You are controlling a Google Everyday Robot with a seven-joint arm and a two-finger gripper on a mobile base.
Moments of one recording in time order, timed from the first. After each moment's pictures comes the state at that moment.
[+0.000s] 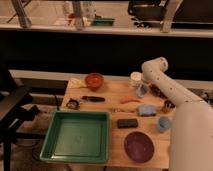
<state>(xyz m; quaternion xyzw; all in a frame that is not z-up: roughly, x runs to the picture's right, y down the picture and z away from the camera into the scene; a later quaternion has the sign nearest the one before) 0.281 -0.050 0.958 -0.11 0.06 0.22 0.97</state>
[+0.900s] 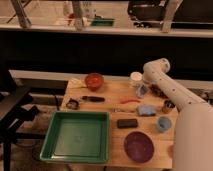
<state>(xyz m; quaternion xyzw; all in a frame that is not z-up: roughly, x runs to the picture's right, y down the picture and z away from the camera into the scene) 0.282 -0.048 0.956 -0.11 0.04 0.23 0.97</state>
